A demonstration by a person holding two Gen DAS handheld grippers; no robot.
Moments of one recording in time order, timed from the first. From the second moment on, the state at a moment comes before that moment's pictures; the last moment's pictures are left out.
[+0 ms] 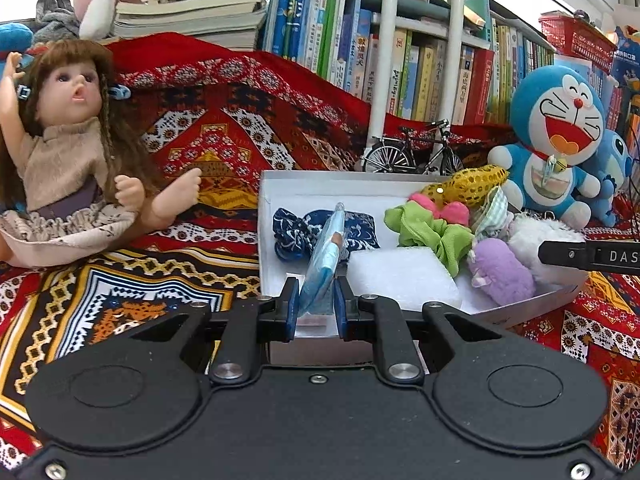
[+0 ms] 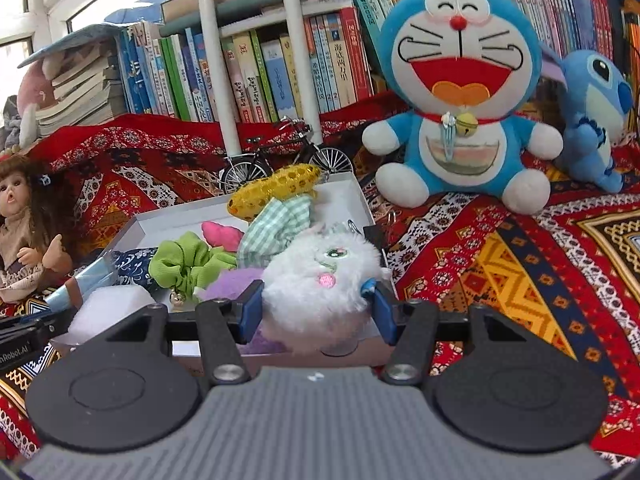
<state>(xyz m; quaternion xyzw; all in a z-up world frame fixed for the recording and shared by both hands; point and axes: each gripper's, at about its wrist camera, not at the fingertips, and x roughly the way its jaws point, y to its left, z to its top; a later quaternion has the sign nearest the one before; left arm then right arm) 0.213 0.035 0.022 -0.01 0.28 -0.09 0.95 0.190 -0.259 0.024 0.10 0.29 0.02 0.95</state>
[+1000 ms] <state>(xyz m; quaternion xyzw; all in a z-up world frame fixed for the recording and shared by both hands) 0.205 0.031 0.024 -0.01 0.30 -0.09 0.95 0.178 -0.257 0.027 0.10 0.30 0.01 0.95</state>
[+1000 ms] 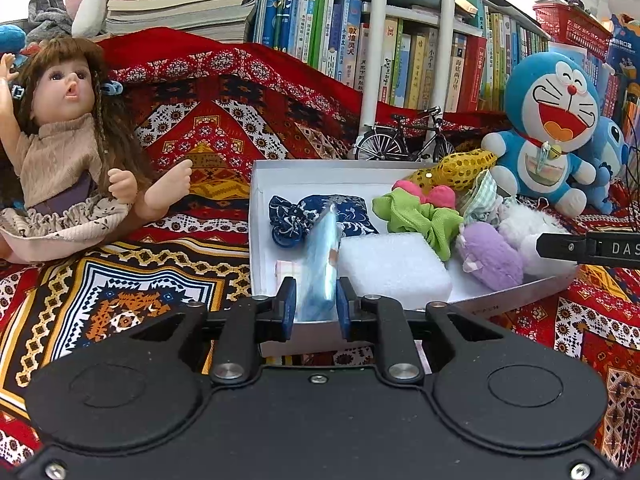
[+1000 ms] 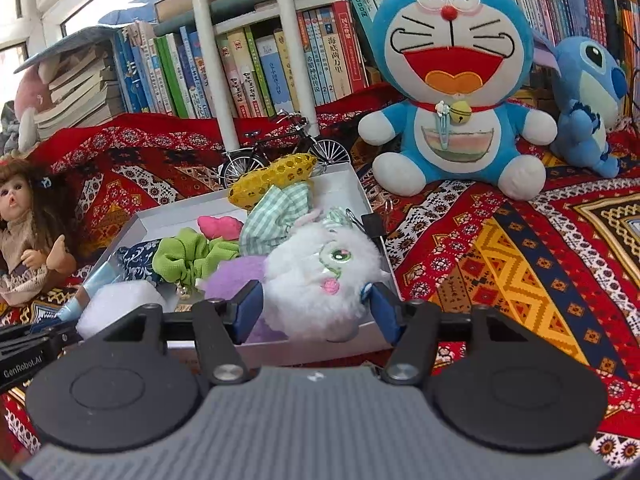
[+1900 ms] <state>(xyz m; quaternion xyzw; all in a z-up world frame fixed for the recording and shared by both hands) 0.155 0.034 0.039 0.00 0.31 -0.15 0.94 0.100 -0.216 0.025 0.04 0.29 0.15 0.94</state>
